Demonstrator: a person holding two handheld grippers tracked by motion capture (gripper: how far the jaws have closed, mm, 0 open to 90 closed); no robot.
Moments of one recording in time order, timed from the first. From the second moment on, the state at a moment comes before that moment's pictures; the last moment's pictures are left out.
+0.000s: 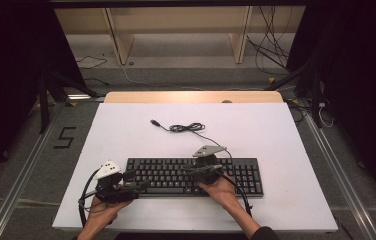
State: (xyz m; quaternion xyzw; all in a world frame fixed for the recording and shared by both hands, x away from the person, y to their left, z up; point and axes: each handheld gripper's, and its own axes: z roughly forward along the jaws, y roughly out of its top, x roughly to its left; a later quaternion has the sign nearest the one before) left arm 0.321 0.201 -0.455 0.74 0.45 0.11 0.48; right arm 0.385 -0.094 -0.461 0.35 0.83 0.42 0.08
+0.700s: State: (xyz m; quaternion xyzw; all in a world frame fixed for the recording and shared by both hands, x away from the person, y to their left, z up) left arm 0.317 0.202 -0.456 0.74 0.45 0.11 0.49; right arm 0.392 -0.087 -0.471 0.36 0.84 0.40 0.08
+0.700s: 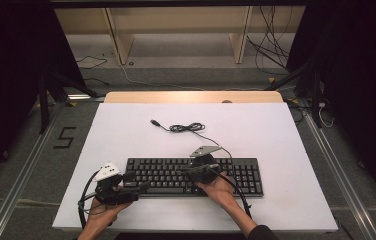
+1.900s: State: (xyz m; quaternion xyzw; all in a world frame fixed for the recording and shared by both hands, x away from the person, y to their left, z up) left arm 0.315 0.203 -0.456 0.74 0.45 0.11 0.49; right arm 0.394 -0.082 -0.476 0.36 0.84 0.39 0.08
